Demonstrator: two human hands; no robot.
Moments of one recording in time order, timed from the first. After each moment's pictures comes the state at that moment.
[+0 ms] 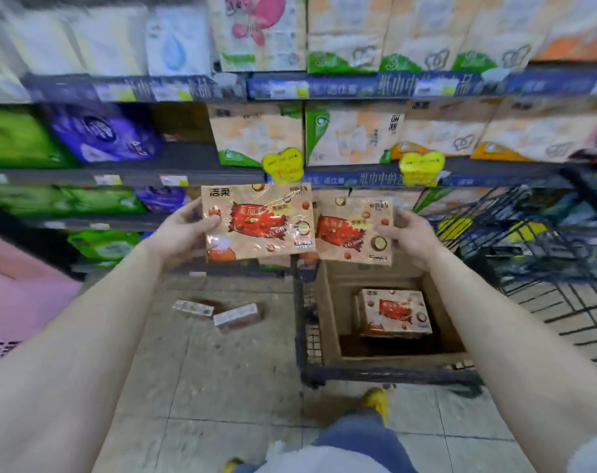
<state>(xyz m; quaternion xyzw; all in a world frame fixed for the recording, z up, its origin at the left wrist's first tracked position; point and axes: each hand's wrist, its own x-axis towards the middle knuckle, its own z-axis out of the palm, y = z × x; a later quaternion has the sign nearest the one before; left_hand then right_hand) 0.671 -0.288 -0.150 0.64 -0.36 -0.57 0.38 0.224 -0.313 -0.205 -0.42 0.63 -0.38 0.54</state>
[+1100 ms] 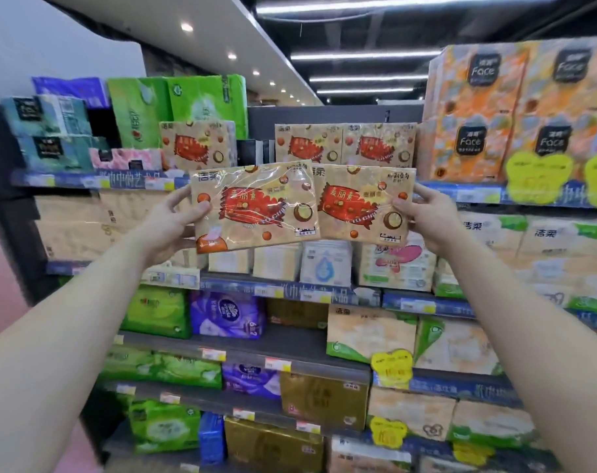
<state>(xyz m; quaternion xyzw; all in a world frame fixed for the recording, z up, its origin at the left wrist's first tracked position) 0.987 -0.374 0.181 0.50 -0.48 -0.39 0.61 0.553 -0.459 0.186 -0.57 0.42 -0.58 0.40</state>
